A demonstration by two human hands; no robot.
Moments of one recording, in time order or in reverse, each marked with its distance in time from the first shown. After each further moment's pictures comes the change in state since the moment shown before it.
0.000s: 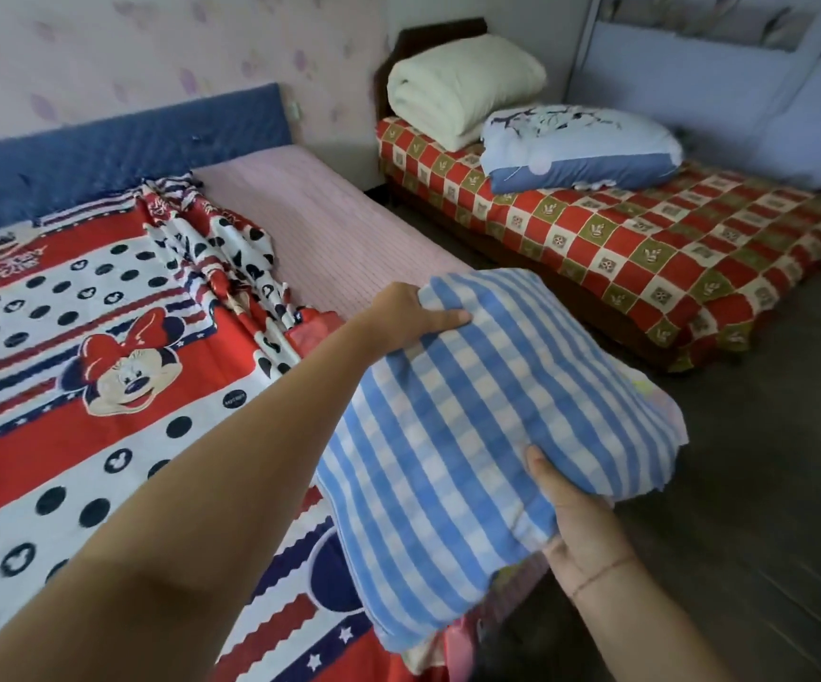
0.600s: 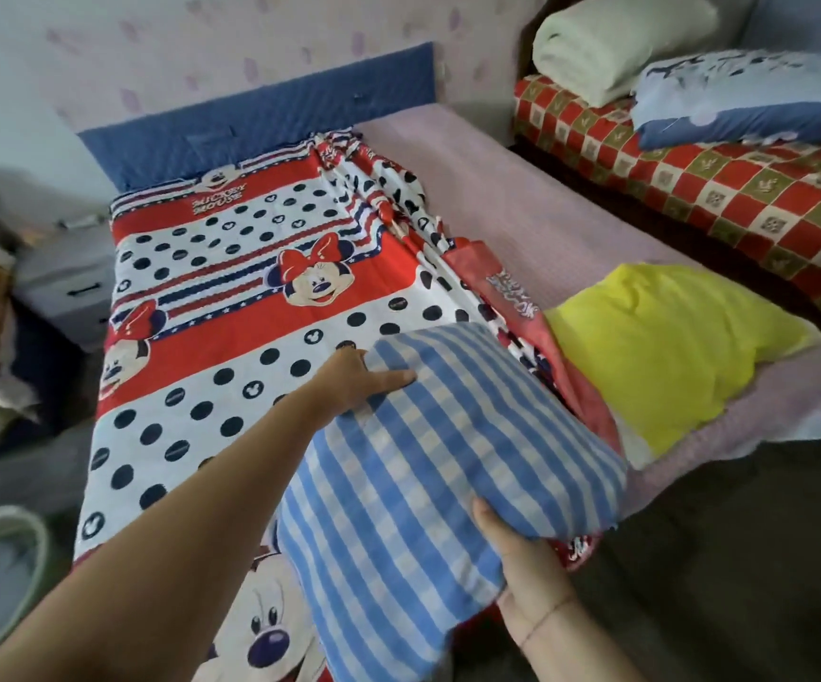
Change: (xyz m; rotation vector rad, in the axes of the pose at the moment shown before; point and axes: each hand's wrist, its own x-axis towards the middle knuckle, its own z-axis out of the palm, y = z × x) left_hand -0.306 -0.234 -0.062 -0.016 0.238 -0.384; right_hand -0.237 0.218 0.027 -0.159 -0.173 0.330
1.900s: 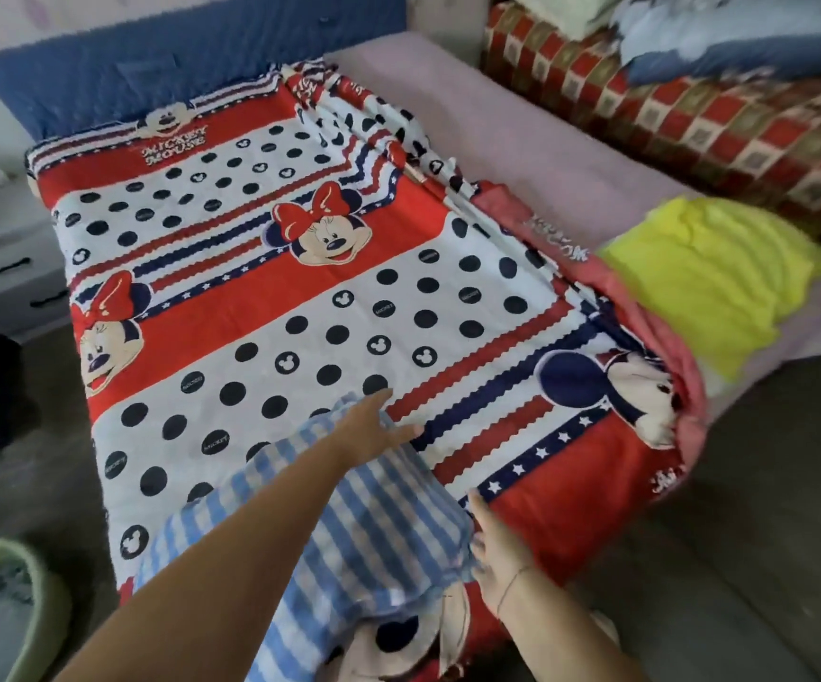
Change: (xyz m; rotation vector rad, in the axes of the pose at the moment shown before) left_hand 0.052 -0.230 -0.071 0.147 -0.270 0.134; right_hand 0.043 0.204 0.134 -0.235 0.263 0.394
